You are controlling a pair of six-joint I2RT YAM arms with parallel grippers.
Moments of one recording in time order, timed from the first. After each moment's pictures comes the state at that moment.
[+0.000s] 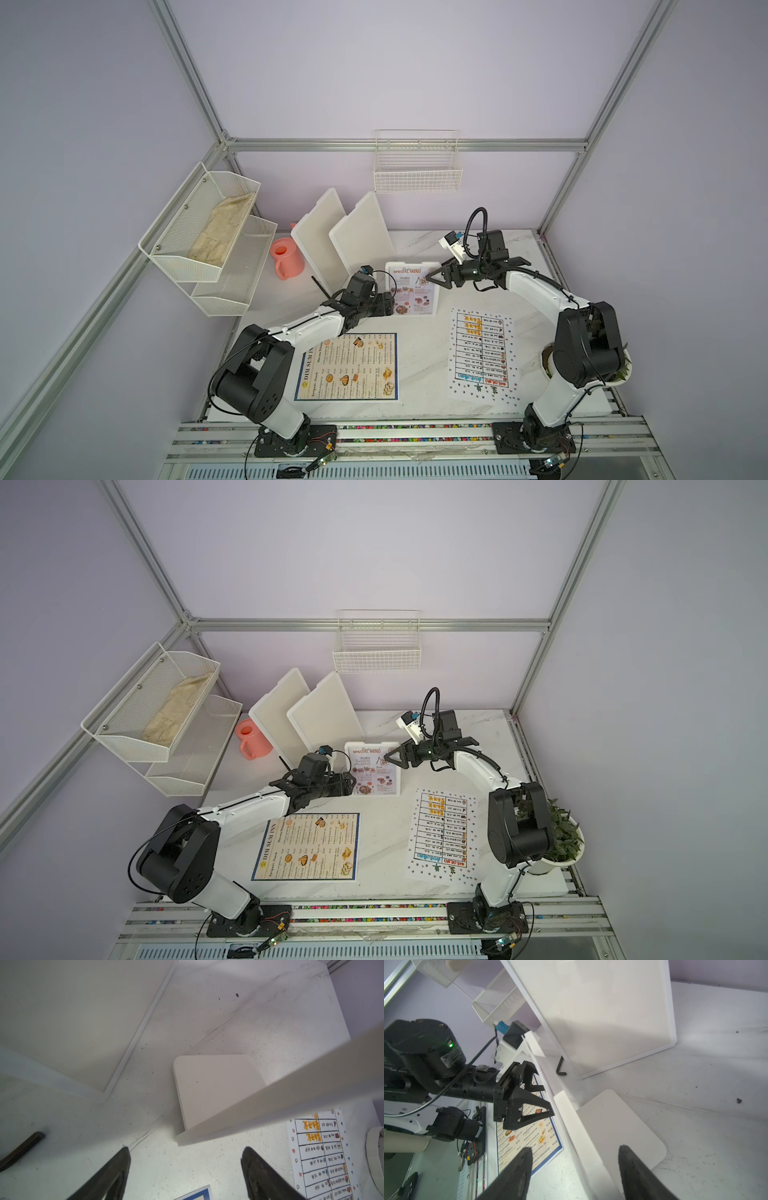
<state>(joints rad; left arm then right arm) -0.50 1.57 0.90 -0.10 0.03 -0.51 0.23 1.73 1.29 -0.32 -0.92 -0.10</state>
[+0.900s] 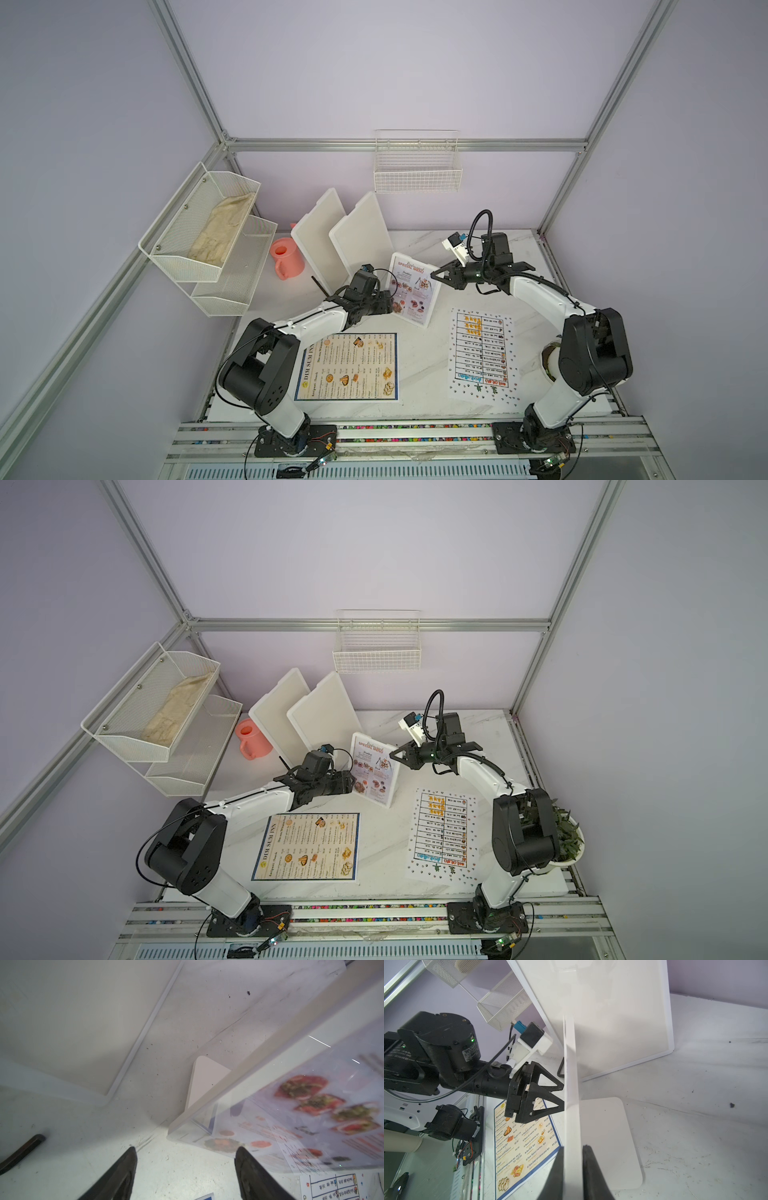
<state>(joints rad) -0.50 1.62 0.95 -0.14 0.02 -0.52 0.23 1.68 1.23 -0.26 -0.91 -0.10</state>
